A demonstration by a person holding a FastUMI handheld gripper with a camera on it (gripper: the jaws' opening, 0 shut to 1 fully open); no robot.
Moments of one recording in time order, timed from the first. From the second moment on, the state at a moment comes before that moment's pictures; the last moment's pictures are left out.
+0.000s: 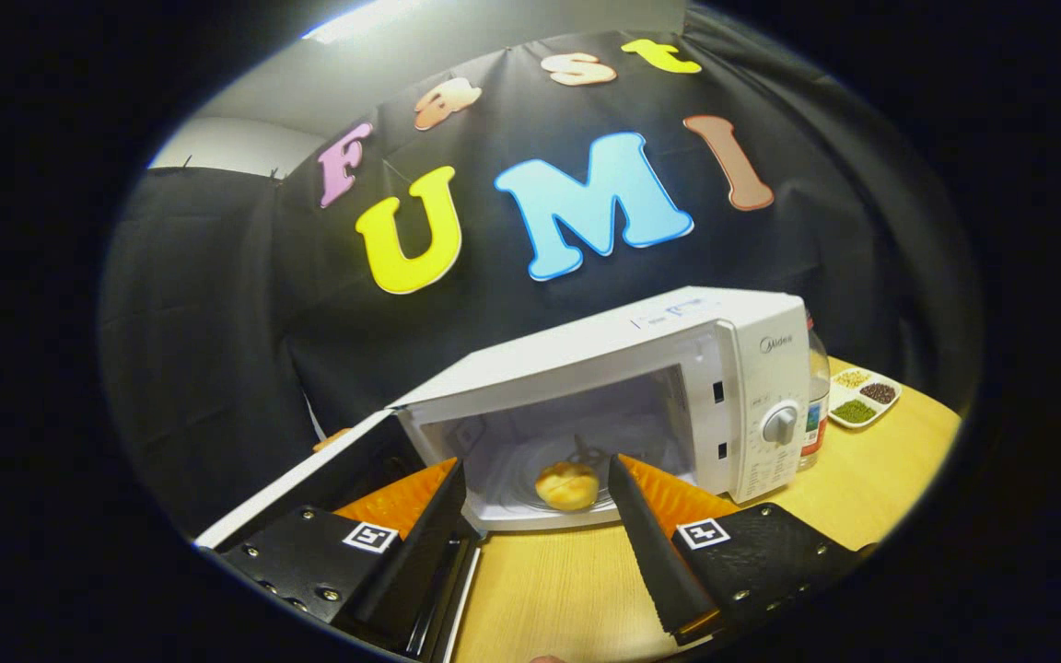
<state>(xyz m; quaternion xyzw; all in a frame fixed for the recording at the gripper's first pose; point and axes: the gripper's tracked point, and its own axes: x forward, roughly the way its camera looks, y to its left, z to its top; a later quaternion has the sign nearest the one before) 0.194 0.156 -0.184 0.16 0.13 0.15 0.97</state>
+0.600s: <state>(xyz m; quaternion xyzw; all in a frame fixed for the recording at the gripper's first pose) 0.052 0.220 -0.086 0.12 0.08 0.23 0.96</state>
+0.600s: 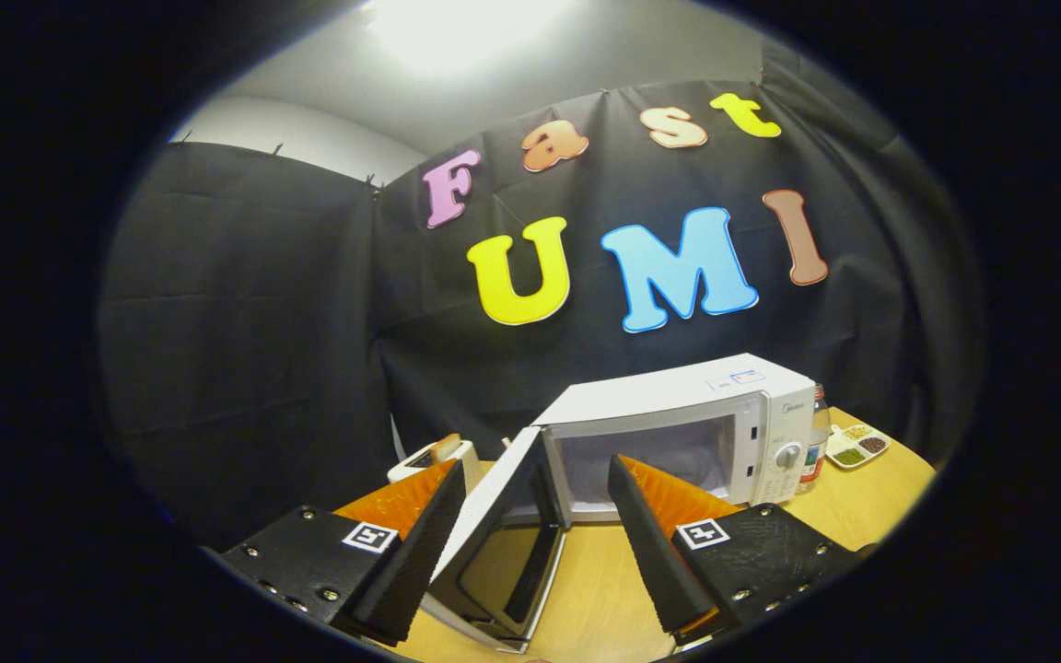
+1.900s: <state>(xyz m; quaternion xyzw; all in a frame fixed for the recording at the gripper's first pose) -0.029 0.337 -0.210 0.05 0.22 0.32 0.92</state>
